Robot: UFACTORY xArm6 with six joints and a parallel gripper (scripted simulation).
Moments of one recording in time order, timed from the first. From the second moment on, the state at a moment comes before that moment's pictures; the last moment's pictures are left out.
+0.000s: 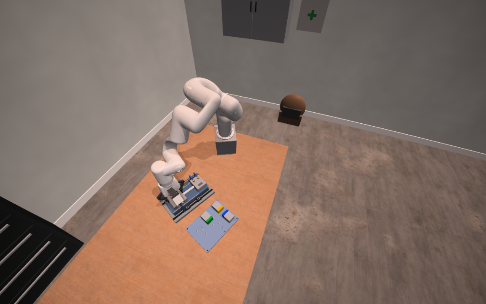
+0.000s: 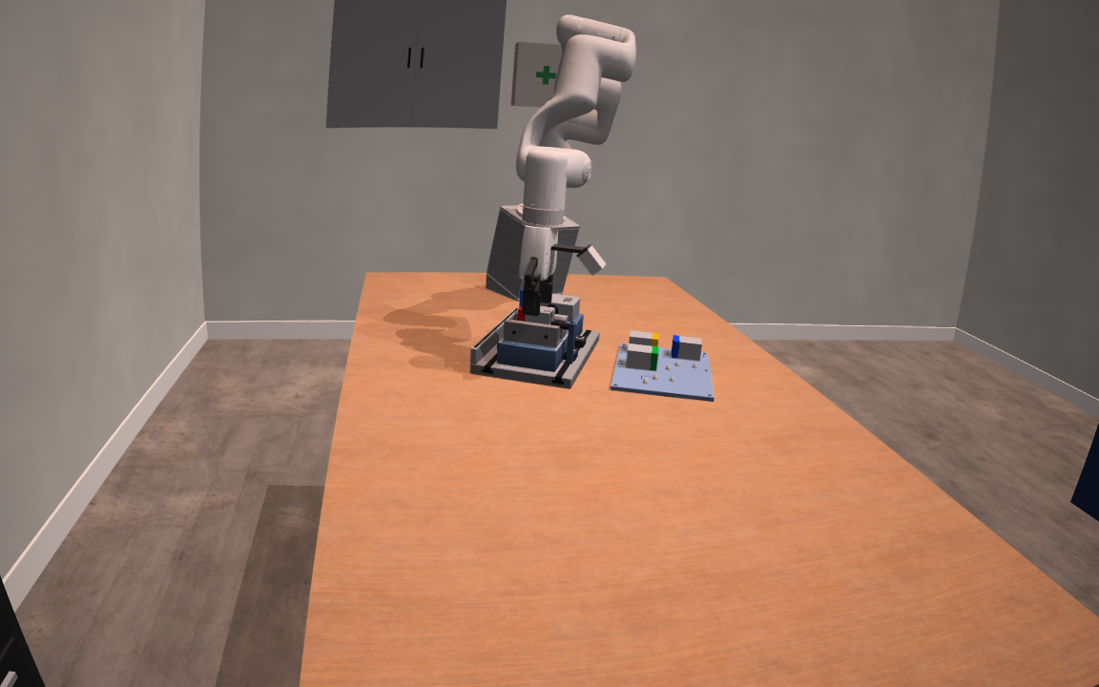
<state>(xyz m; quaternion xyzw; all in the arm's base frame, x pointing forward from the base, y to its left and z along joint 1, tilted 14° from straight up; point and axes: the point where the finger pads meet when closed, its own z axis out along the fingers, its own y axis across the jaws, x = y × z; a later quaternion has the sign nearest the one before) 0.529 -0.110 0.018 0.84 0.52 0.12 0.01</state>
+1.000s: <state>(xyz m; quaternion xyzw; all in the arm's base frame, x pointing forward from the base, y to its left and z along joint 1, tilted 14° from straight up) 0.528 -0.111 0.024 0.84 0.52 0.12 0.01</state>
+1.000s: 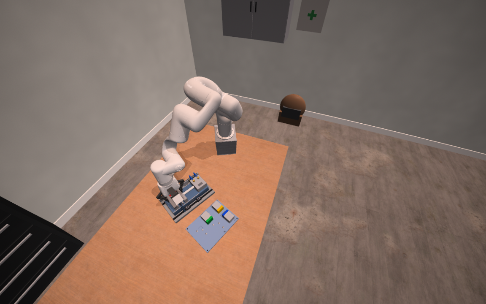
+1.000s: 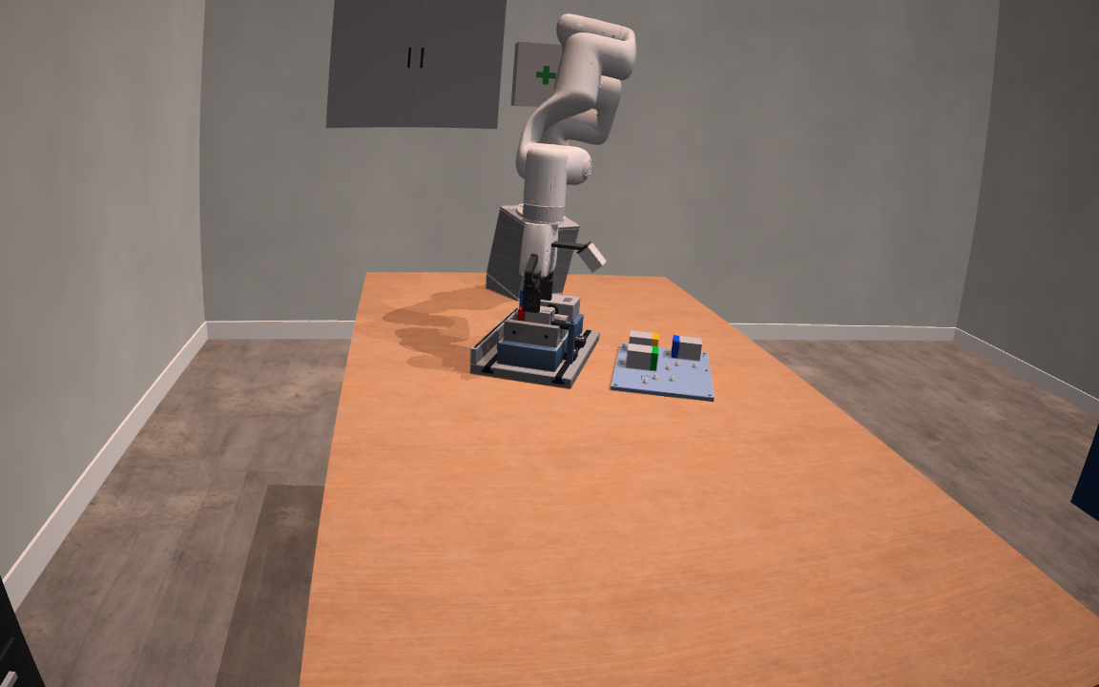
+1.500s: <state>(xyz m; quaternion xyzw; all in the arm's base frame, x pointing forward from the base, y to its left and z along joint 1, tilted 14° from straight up) 0.528 -0.111 0.026 0.84 0.52 0.12 0.01</state>
